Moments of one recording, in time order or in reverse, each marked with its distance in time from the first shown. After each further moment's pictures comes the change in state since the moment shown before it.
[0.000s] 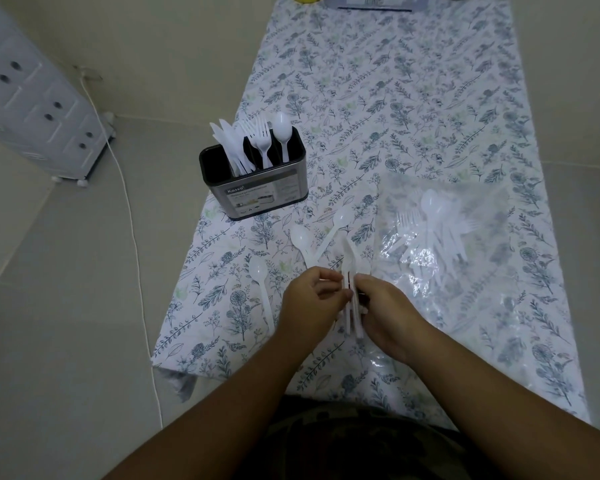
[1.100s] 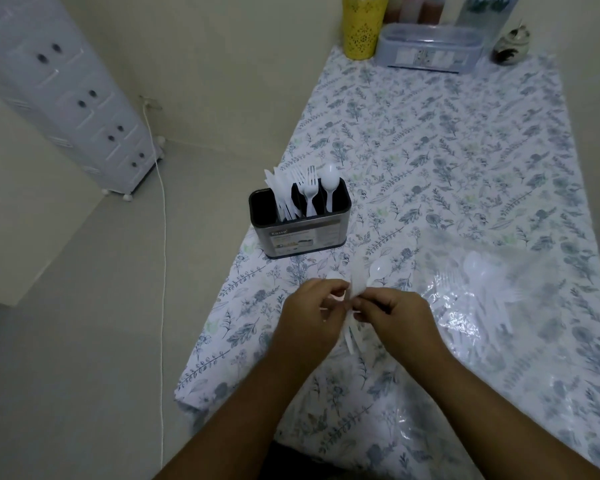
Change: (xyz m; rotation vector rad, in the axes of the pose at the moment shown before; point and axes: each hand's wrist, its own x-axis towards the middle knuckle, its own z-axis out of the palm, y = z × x) left_hand 0.023 0.041 -0.058 0.366 0.183 0.487; right_hand 0.013 -0.057 0.041 -0.708 0.030 -0.630
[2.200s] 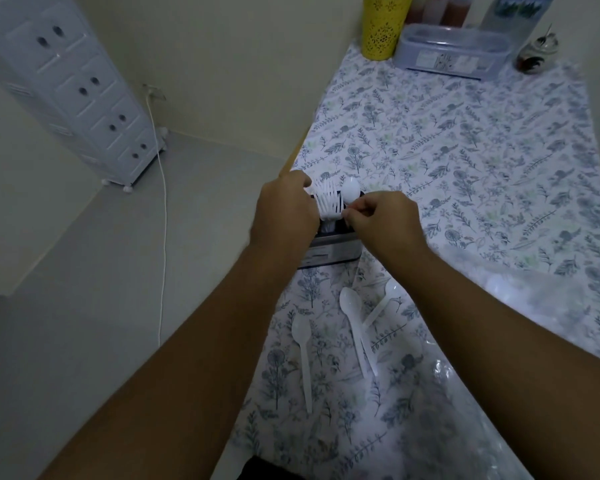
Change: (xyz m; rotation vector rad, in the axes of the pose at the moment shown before) left_hand 0.155 0.022 -0.078 0.409 0.216 -0.102; right_hand 0.144 -0.081 0.019 -0.374 0.174 -0.077
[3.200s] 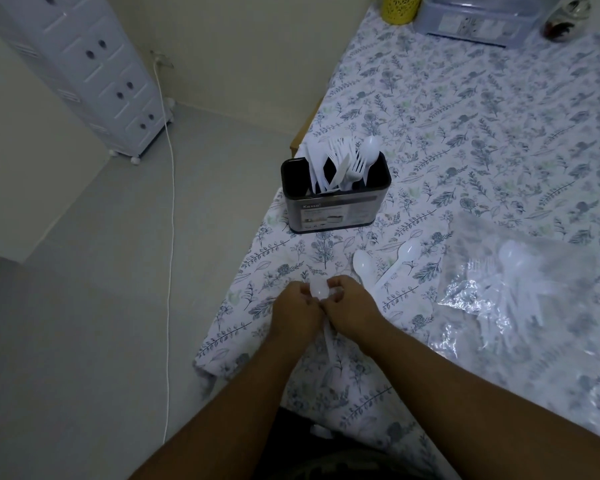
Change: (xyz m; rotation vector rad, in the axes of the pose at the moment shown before) left_hand -0.176 -0.086 0.065 -0.235 -0.339 -0.544; right_hand -0.144 0.051 0.098 0.090 -0.457 0.357
